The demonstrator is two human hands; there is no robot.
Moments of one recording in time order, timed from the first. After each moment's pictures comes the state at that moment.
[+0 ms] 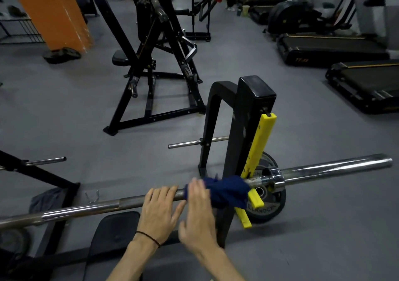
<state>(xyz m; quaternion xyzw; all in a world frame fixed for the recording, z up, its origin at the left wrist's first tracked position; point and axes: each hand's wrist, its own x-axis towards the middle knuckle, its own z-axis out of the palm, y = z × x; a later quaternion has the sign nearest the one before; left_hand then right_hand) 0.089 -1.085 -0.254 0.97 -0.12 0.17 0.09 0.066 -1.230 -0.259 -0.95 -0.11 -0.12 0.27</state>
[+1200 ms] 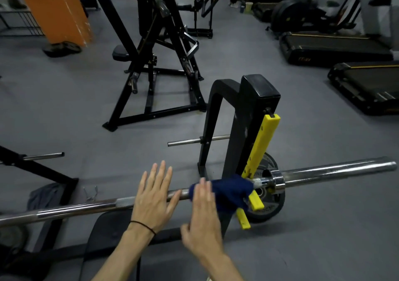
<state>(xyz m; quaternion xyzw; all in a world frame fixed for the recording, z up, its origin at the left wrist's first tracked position) 0.110 -1.077 -0.240 0.98 -0.10 0.13 0.06 0.058 -1.245 -0.249 -0.97 -0.10 -0.06 0.20</state>
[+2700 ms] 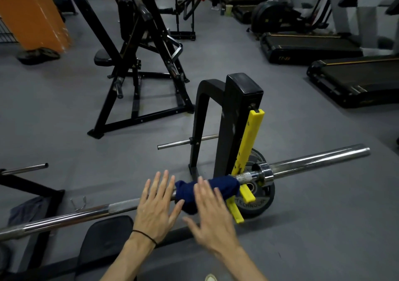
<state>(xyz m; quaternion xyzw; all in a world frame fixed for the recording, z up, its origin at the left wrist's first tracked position) 0.100 -1.088 -0.256 0.98 -0.16 0.10 0.04 0.065 -1.282 -0.250 -0.98 -0.14 -0.10 0.08</state>
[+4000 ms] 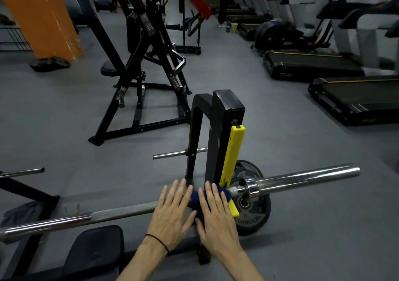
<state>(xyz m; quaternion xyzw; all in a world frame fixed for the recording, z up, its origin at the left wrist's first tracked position) 0.105 -1.171 -0.251 0.97 -0.21 0.15 0.03 0.085 -1.348 -0.255 -0.98 -0.14 -0.12 0.05</state>
